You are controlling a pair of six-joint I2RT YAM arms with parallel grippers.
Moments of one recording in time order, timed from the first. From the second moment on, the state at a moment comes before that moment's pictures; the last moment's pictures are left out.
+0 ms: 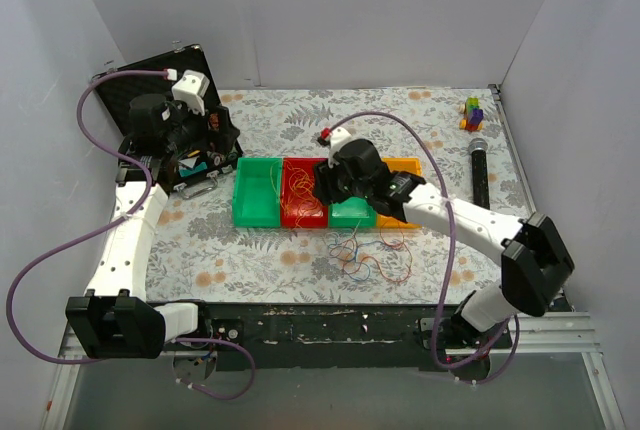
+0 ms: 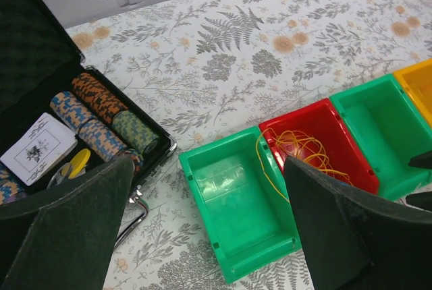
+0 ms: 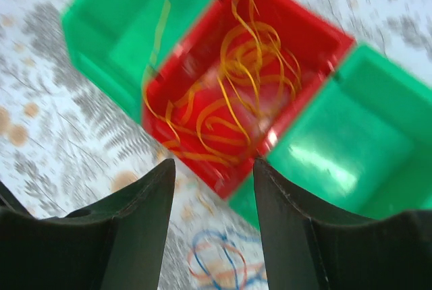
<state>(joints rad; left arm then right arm) -0.01 1.22 1.23 -0.36 0.38 0.07 0.87 1.55 1.19 -0.16 -0.01 0.23</state>
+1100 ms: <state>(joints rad) -0.47 1.10 0.93 -0.43 0.34 0.20 0.86 1.12 0.55 -0.14 -0.12 0.58</state>
